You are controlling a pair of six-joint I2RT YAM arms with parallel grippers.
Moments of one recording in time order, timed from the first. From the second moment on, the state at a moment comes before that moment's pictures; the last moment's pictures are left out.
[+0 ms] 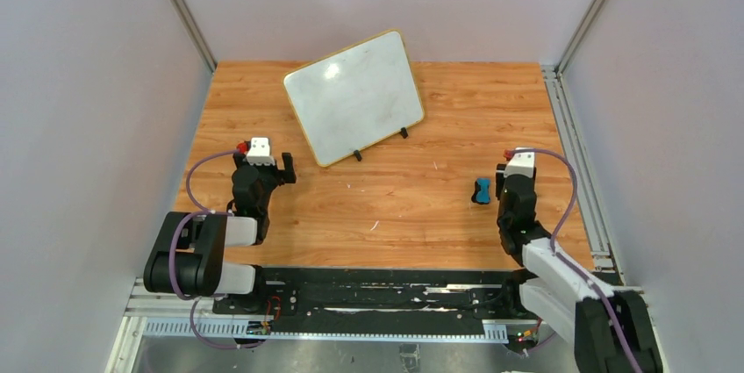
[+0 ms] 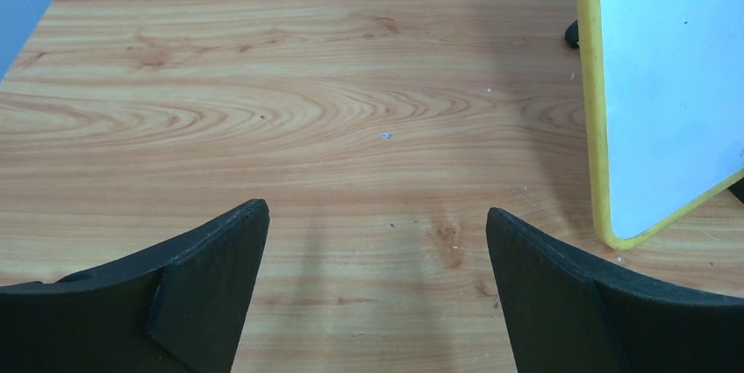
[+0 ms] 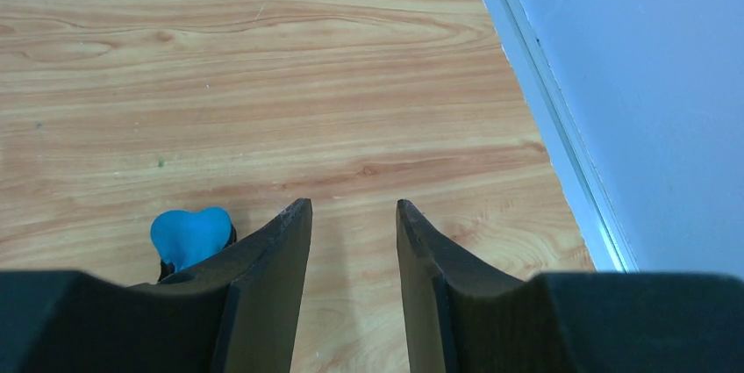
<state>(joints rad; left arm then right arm) -0.05 1.36 0.18 1.02 -0.07 0.01 0.22 0.84 0.19 0.34 0.53 -0.08</state>
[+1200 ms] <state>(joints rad) -0.05 1.36 0.18 1.02 -0.07 0.01 0.06 1.41 0.23 0.88 0.21 -0.17</state>
